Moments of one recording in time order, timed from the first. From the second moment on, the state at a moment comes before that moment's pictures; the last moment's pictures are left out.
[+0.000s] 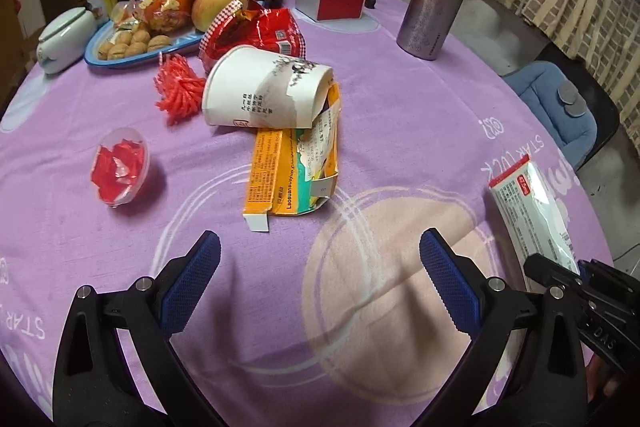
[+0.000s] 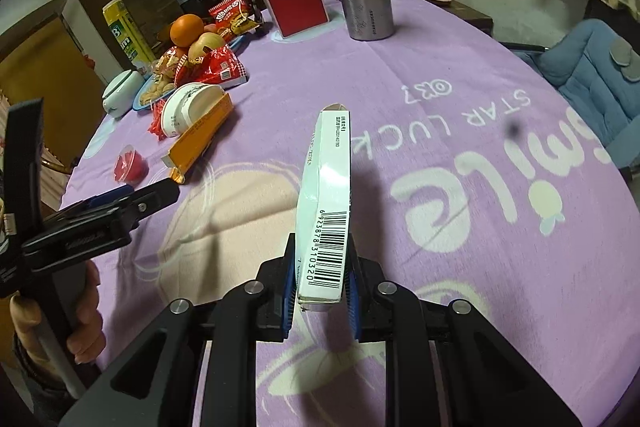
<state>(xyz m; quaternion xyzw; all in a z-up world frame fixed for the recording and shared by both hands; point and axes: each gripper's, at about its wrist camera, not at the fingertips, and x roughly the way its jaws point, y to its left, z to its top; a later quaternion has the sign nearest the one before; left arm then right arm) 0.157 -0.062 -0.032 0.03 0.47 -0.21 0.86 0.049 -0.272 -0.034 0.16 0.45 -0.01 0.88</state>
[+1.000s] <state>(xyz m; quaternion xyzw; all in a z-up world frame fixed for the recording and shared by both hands) 0.152 -0.044 -0.011 -0.14 0.49 -0.37 0.78 0.023 -0.286 -0.033 0.19 0.44 -0.02 0.88</state>
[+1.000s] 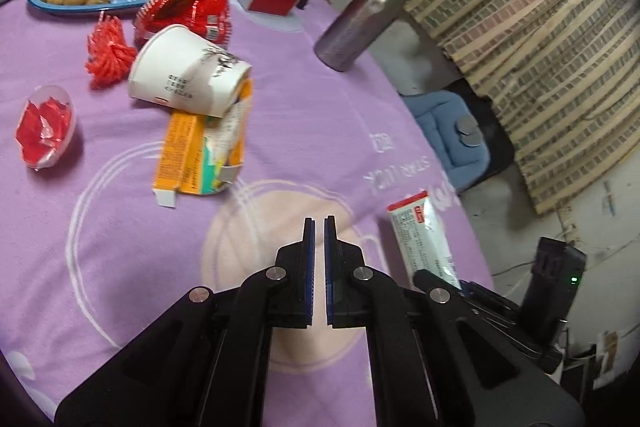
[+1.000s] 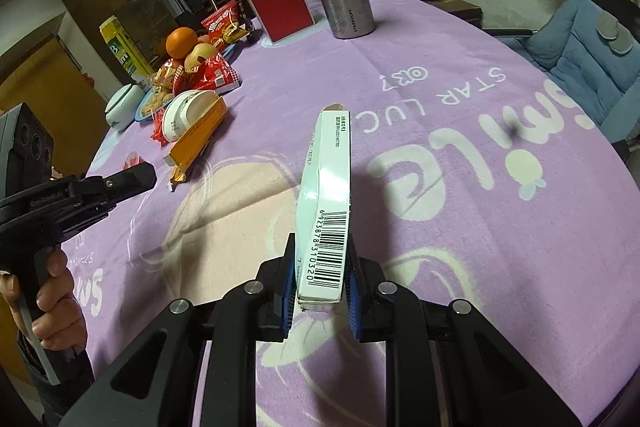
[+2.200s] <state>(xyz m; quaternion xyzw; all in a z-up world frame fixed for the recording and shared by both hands) 0.152 -0.048 -0.003 -0.08 0.39 -0.31 0.86 0.014 -0.280 -0.037 0.20 0.44 -0.01 0.87</state>
